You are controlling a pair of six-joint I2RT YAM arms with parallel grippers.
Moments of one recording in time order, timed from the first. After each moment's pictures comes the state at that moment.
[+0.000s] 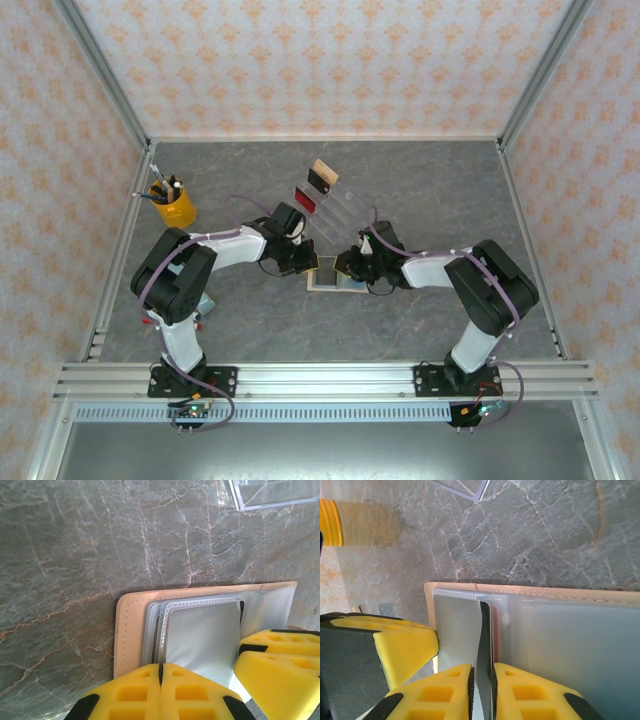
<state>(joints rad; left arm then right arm) -0.50 1.83 1.01 -0.31 0.42 -0.79 0.57 1.69 0.67 0.22 -0.47 0.98</state>
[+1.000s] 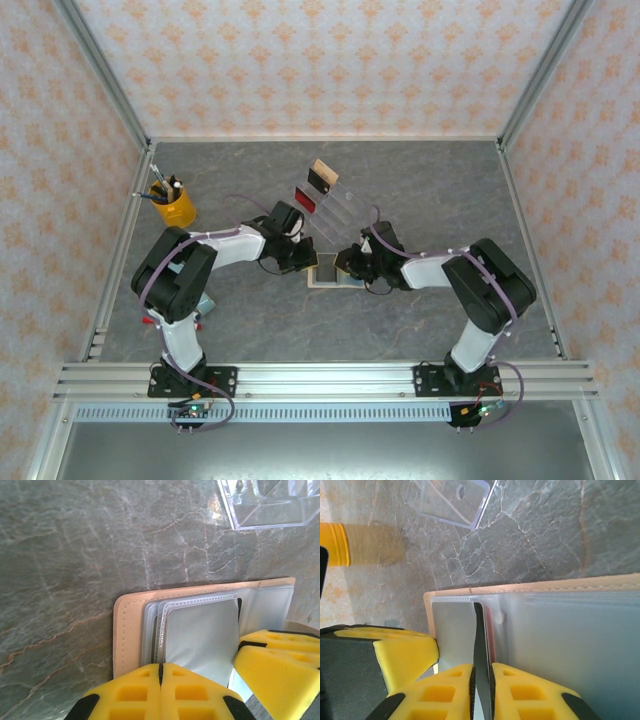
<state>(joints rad) -0.49 1.84 1.01 -0.28 0.42 -0.79 0.57 1.70 0.66 0.28 -0.41 1.03</state>
